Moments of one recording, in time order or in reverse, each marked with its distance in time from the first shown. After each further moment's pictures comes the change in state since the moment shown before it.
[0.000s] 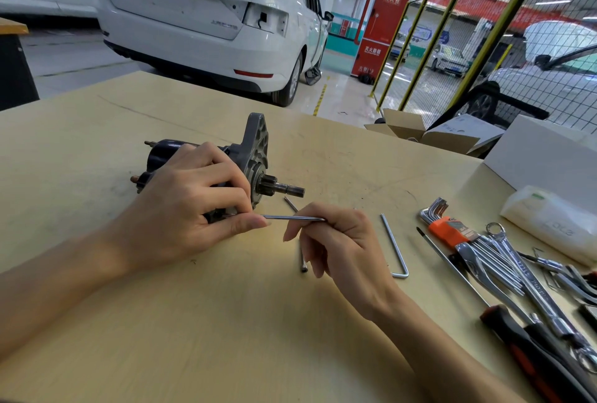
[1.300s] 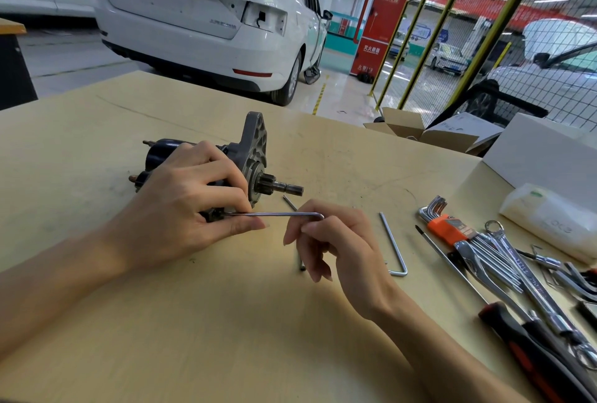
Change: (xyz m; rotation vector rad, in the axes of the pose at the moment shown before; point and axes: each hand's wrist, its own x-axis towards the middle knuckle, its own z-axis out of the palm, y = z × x) left_hand 0.000 0.000 -0.002 -0.020 -0.017 -0.026; right_hand -0.003 -0.006 0.000 0.149 -0.091 -0.040
